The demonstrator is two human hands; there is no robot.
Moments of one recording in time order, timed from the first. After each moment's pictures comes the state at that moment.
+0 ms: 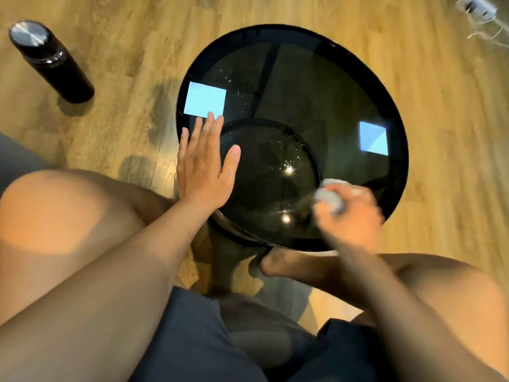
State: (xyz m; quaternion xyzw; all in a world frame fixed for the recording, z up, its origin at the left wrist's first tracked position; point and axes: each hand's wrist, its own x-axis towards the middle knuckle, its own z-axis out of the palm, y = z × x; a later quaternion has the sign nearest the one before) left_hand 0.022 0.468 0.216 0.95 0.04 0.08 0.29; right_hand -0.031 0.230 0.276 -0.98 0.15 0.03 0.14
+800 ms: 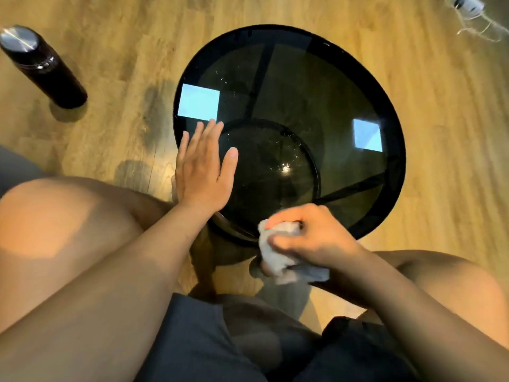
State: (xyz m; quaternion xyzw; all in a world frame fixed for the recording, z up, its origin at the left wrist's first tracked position) left_hand 0.022 0.470 0.219 0.94 0.02 0.09 0.32; right_hand -0.039 0.268 0.307 -0.92 -0.09 0.28 0.26
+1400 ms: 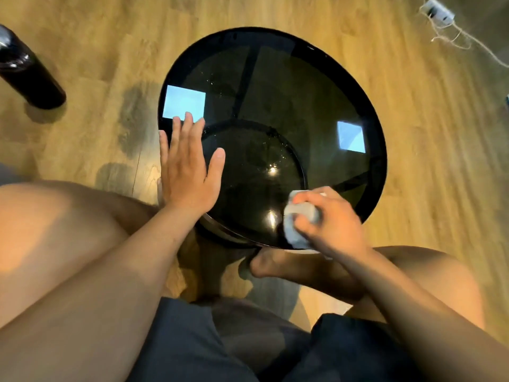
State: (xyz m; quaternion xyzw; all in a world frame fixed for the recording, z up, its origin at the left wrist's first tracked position) left_hand 0.022 0.470 0.216 0.94 0.02 0.11 0.31; right_hand -0.033 0.223 0.286 -0.98 -0.04 0.12 0.16
